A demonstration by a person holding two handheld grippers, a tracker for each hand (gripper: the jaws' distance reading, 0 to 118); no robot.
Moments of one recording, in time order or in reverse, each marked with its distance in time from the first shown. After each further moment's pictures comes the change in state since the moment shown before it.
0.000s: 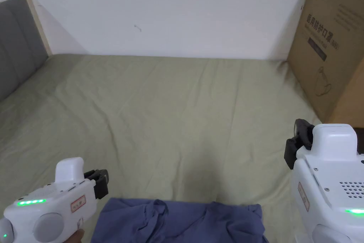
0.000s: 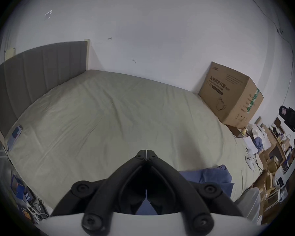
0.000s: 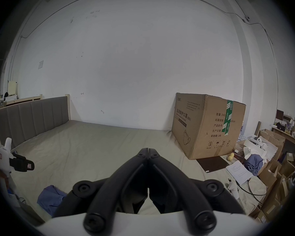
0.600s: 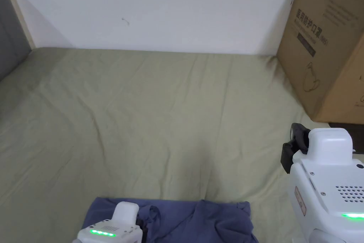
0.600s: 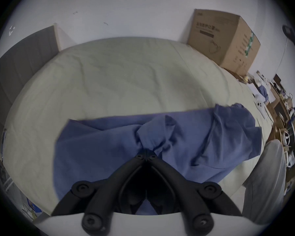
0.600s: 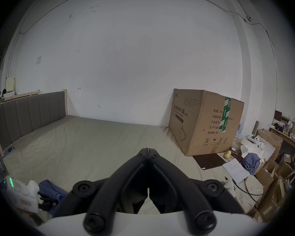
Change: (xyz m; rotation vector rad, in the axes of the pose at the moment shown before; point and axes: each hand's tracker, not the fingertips) left arm 0.067 -0.124 -0.104 -0.352 -0.036 -0.262; right arm 0.015 -0.012 -0.008 -0.041 -0.021 0.018
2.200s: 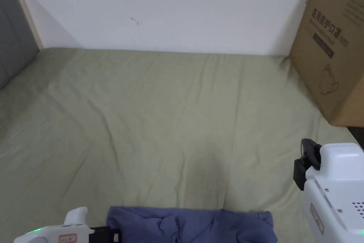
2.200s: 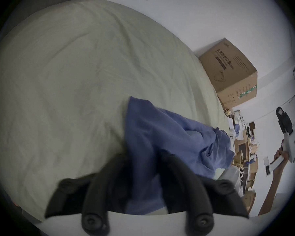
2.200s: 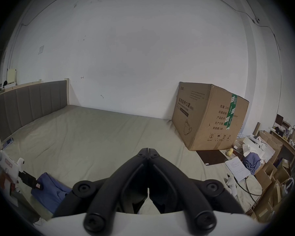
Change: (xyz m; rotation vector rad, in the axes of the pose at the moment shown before) left arm -0.178 -0.005 0.000 -0.123 -0.325 0.422; right arm -0.031 -0.011 -0.020 -0.075 0.019 0.046
